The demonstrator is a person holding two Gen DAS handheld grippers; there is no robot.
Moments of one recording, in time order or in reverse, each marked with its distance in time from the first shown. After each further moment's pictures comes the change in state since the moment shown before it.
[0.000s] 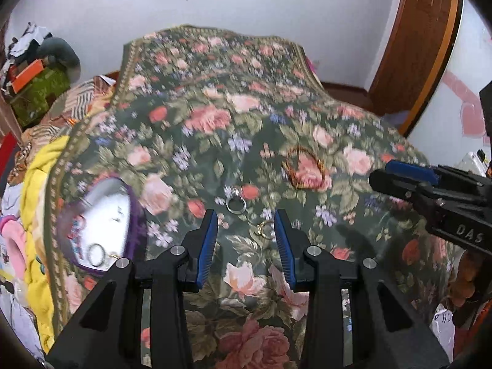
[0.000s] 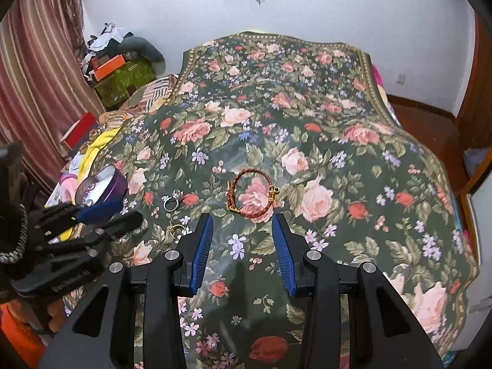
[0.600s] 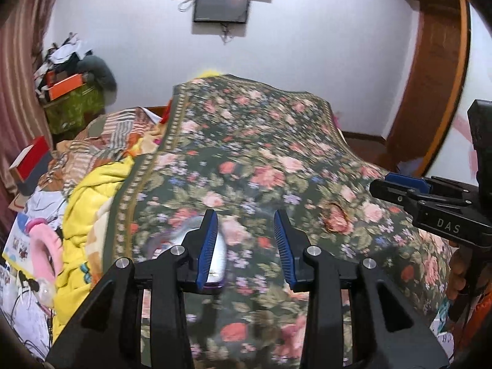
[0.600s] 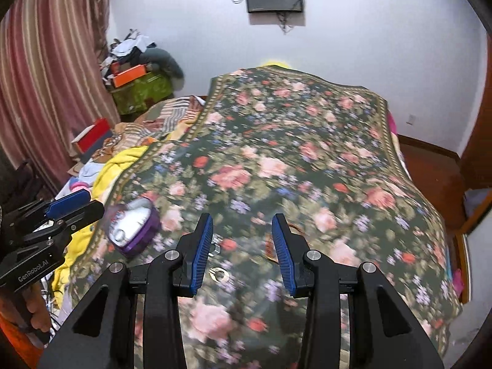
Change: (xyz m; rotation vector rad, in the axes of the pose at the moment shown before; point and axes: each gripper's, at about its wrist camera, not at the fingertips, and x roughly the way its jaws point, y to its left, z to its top) left arm -0.091 0.055 0.007 -0.076 -0.229 0.083; right arm -0.023 0.055 0.037 -0.112 -0.112 -0.016
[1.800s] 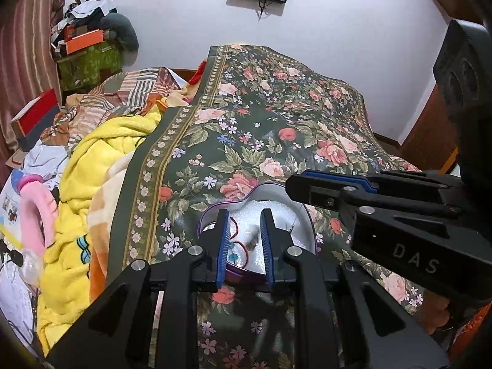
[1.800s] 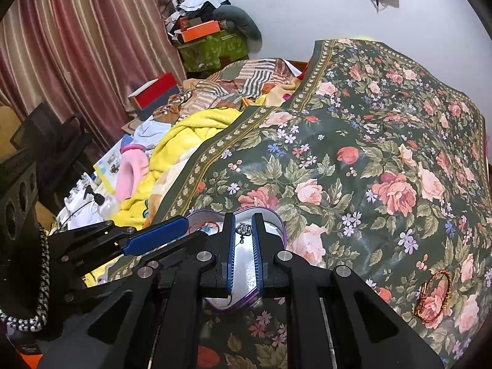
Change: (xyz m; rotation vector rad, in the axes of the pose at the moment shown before) left arm 0.055 0.091 -0.035 -0.160 0.083 0.030; right arm 0.109 0.138 0.018 -0.163 0.161 0.304
